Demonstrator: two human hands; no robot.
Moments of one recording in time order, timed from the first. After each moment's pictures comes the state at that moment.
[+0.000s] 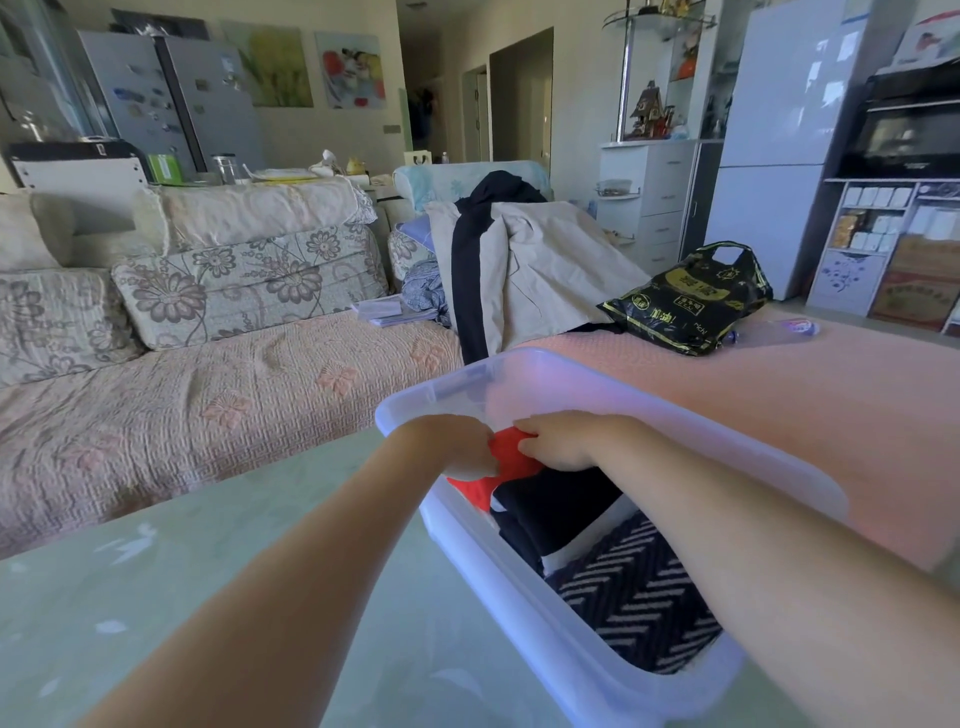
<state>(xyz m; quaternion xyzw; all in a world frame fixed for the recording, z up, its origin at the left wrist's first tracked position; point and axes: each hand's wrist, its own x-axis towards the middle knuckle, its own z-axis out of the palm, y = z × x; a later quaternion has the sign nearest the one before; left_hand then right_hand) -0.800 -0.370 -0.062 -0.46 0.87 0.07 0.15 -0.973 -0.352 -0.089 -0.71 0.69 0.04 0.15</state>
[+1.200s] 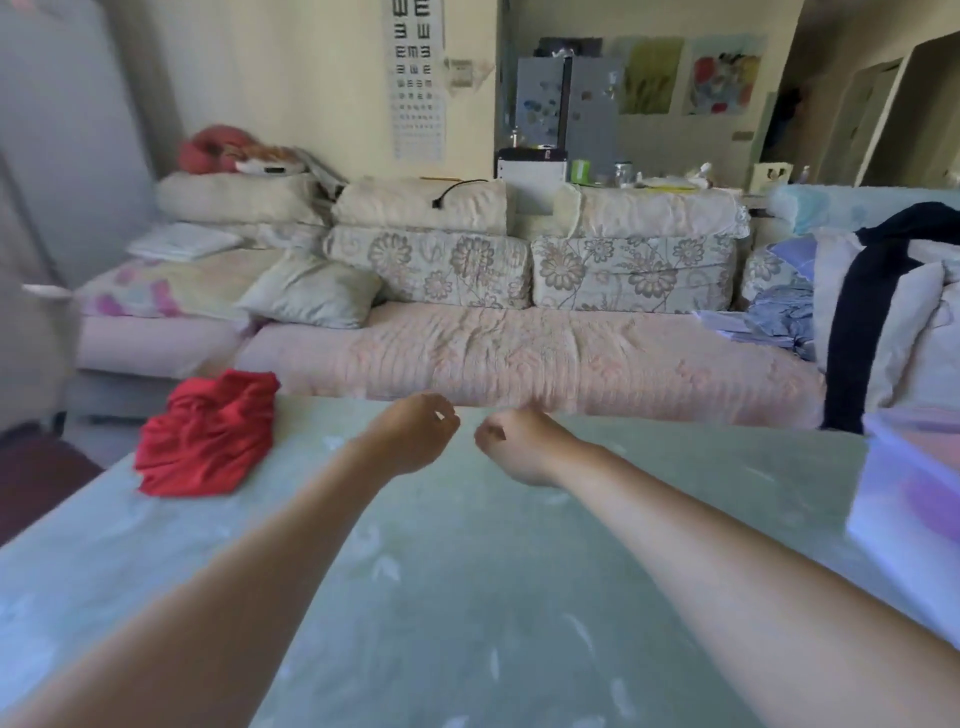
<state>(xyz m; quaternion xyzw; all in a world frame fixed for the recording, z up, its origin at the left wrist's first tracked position) -0.234 -0.129 -0.036 -0.76 0.59 0.10 -0.23 -0.401 -0.190 -0.044 -0.87 0.42 -0.12 0.23</state>
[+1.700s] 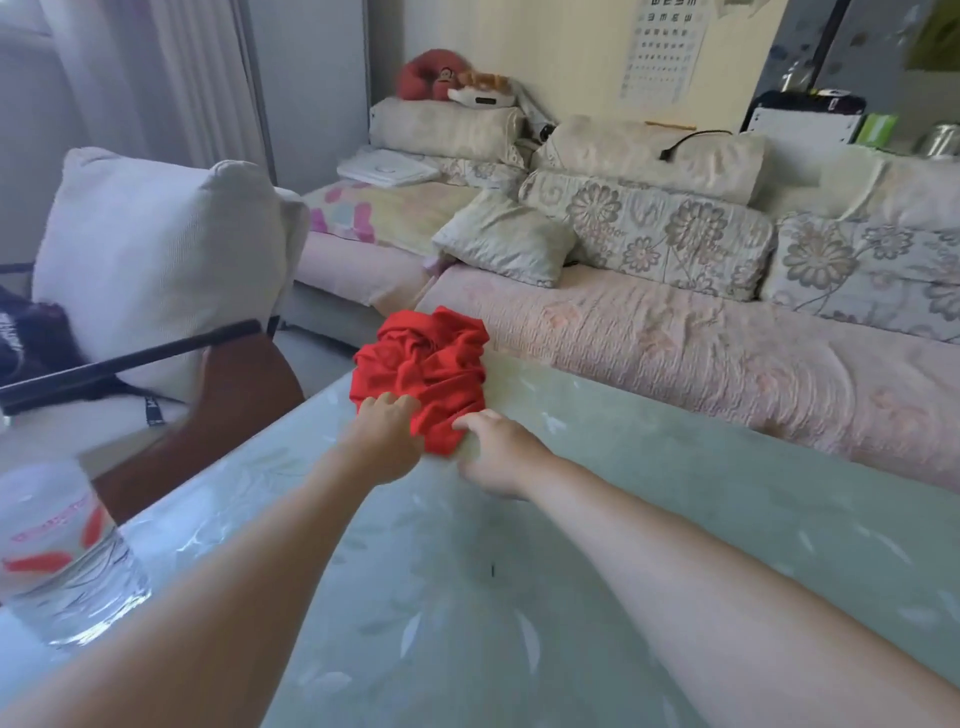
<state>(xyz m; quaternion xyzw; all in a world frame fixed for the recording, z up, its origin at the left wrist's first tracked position) 0.113 -0.054 -0.183 -0.87 0.46 0.03 -0.17 -0.031 -0.167 -0.176 -0.94 0.27 -0.03 0.22</state>
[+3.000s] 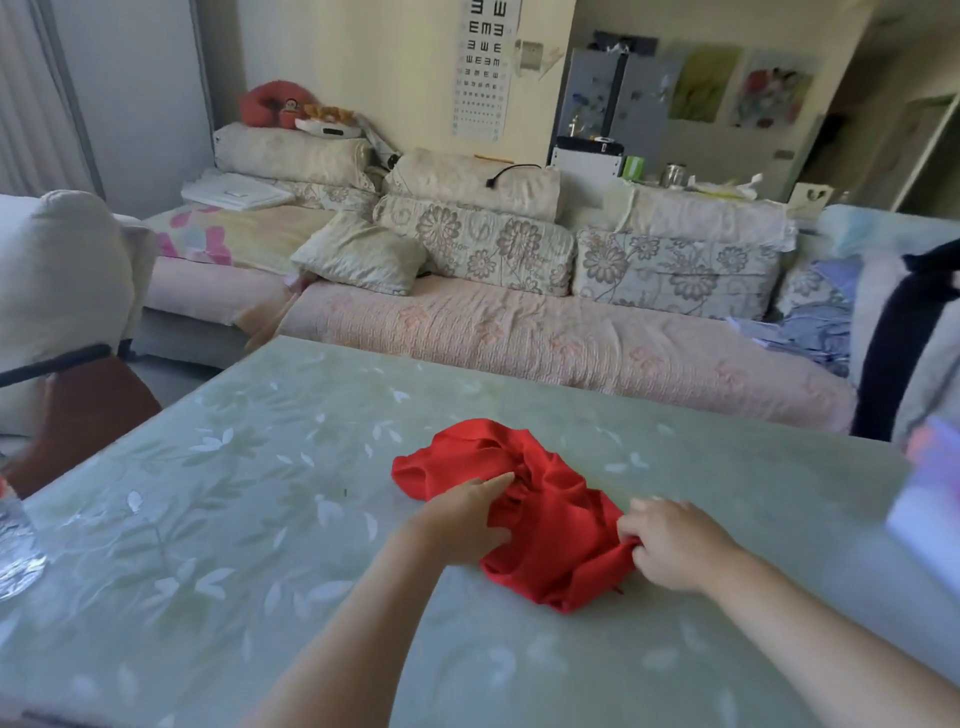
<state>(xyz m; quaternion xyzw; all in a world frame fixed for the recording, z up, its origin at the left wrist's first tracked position) -0.204 -0.024 -0.169 -0.69 0.68 0.18 -0.17 -0.472 -0.114 -0.146 -0.91 0.41 0.09 -0.08</state>
